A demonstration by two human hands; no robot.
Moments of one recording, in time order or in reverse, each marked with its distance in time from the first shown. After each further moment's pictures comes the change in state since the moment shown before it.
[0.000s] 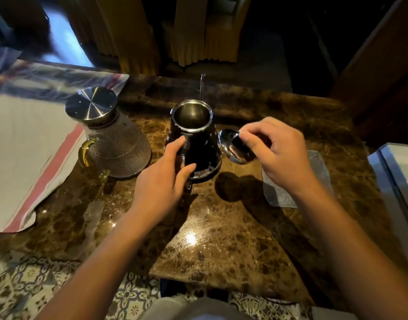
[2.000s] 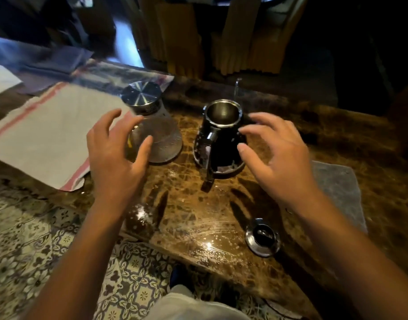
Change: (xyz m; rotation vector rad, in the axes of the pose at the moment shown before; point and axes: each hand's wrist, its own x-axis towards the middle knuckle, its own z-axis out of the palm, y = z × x) left_hand -0.046 -0.024 -0.083 0.199 0.555 -0.174; right_hand -0.014 -0.044 0.008 -0.026 -0.091 -0.123
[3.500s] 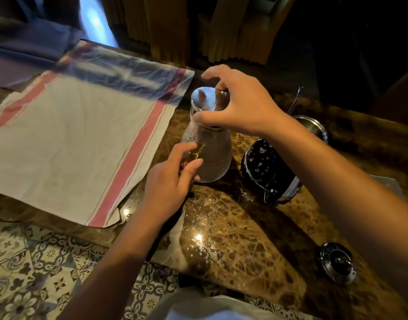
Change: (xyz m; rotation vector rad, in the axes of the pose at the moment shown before) left_hand 0.049 -0.133 0.047 -0.529 -0.445 0.025; right_hand 0.202 -0.108 0.153 -0.095 -0.349 0.017
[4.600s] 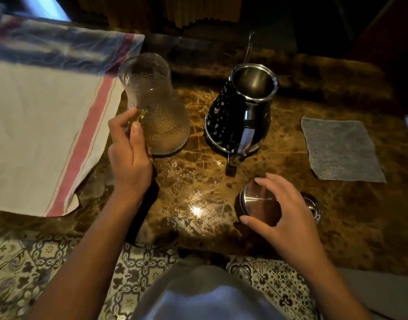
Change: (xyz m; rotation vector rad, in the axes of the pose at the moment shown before) left_hand -0.008 0.009 0.047 -0.100 0.282 -0.038; right_hand -0.307 0.050 0.061 0.183 0.113 0.595
